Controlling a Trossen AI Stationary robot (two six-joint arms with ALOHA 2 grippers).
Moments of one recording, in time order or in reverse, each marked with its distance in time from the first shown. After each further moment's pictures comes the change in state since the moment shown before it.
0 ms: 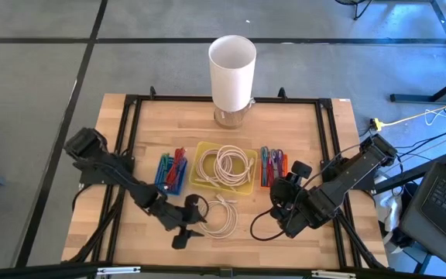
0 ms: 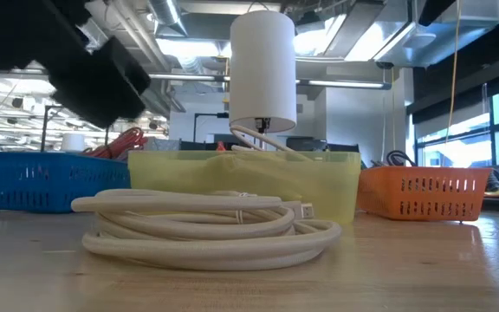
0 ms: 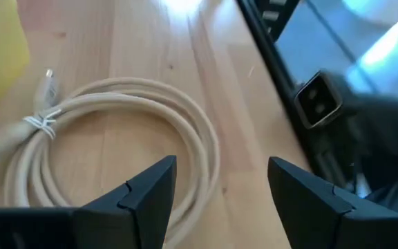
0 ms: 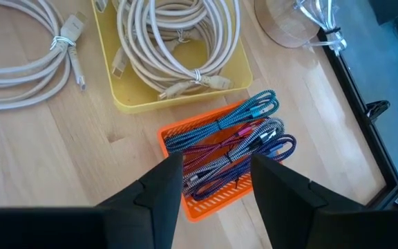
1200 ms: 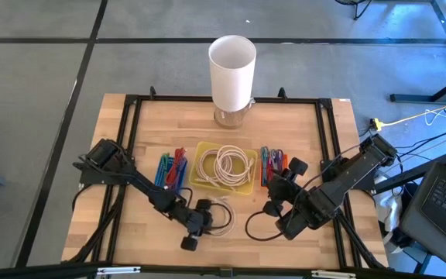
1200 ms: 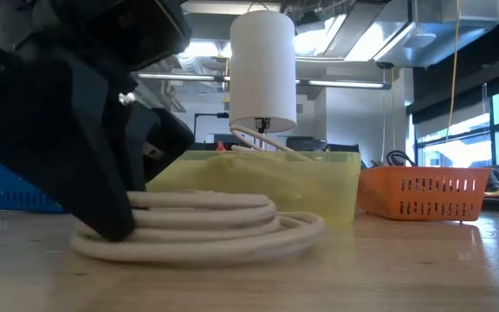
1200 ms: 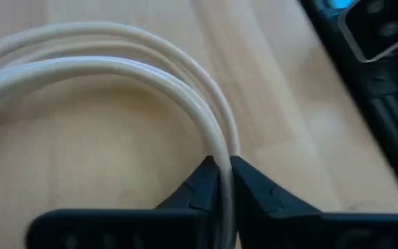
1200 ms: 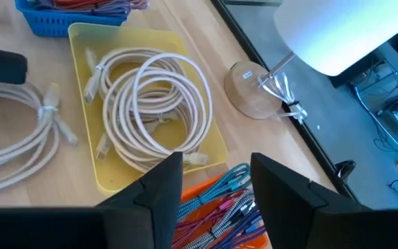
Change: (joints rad) left arm 0.084 0.241 0.176 -0.133 0.199 0.145; right arm 0.000 0.000 0.000 0.085 0.283 -0.031
